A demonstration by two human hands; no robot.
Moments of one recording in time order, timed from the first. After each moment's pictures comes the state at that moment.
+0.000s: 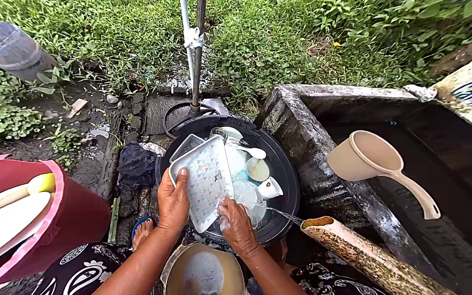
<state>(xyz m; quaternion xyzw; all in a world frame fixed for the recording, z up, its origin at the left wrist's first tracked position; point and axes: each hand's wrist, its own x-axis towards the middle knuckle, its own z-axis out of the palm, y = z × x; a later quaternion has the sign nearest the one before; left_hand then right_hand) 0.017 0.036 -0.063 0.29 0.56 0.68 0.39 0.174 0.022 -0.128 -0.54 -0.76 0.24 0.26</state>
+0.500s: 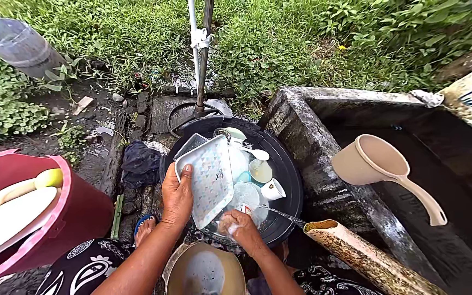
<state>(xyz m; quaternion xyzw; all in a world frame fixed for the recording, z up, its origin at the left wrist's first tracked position) 0.010 0.039 -0.060 0.31 0.58 0.66 0.36 0.192 0.023 -0.116 -0.54 -0.64 0.50 0.21</state>
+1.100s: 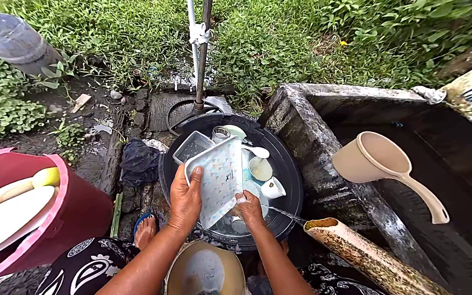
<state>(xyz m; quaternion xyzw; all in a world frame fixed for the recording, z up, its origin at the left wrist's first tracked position) 0.024 0.032 -0.062 0.37 0.53 0.66 0.38 0.189 0.074 -0.142 -0.69 -0.50 0.45 0.27</state>
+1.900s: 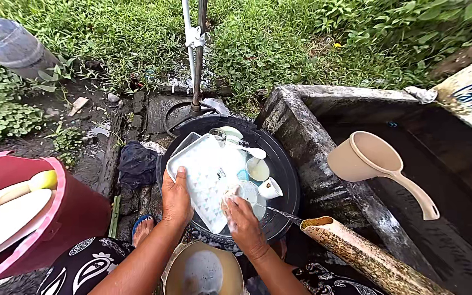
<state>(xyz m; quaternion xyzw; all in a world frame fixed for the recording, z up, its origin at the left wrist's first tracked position) 0.025 0.043 -0.055 0.16 0.57 0.67 0.45 0.193 0.022 -0.141 -0.45 -0.81 0.10 0.36</state>
